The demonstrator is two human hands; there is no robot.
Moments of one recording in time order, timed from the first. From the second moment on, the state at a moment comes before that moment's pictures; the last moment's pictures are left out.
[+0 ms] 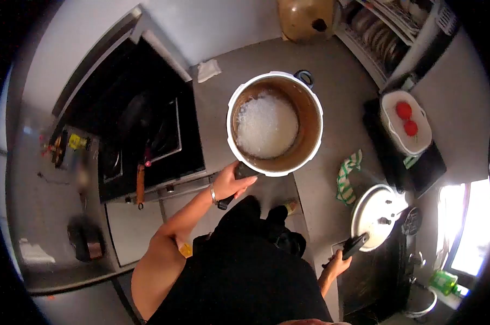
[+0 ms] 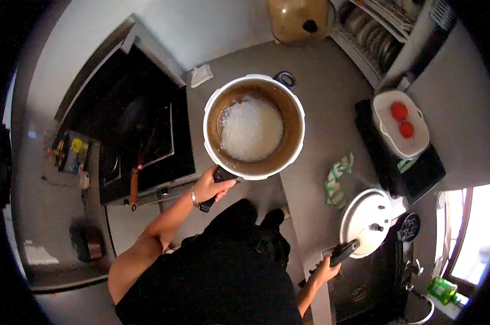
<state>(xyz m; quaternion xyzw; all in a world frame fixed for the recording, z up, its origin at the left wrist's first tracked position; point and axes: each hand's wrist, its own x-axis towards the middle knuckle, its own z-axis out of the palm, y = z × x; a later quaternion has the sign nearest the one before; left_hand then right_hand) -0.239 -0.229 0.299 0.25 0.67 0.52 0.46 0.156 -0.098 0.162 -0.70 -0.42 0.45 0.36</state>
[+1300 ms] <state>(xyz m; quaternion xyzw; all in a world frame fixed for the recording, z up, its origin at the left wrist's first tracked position) -0.148 -0.884 0.432 -0.03 0.56 0.80 0.19 -0.072 -0.383 0.449 -0.20 -0.73 0.63 0.16</state>
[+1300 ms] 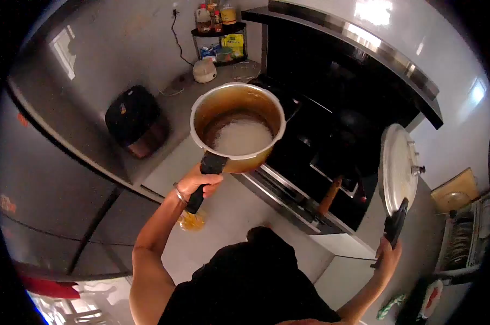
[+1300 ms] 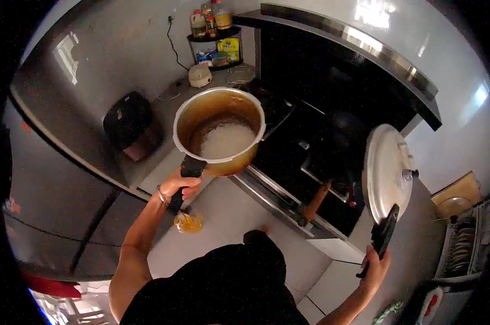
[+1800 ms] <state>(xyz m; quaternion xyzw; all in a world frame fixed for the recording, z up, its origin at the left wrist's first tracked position) -0.354 -0.962 0.374 -0.05 0.57 0.79 0.23 -0.236 -0.513 0.461 -0.23 -0.77 0.59 0.11</state>
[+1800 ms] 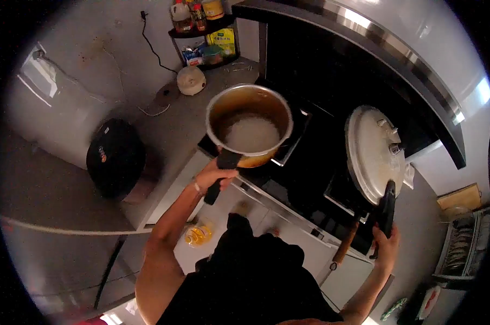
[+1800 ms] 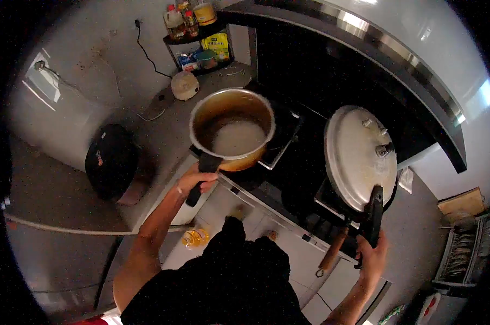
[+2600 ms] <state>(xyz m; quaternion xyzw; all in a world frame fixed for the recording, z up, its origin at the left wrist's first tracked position) -0.528 -0.956 0.296 0.15 0.49 0.80 0.31 -0.440 -0.749 0.403 -0.16 -0.81 0.56 -0.03</state>
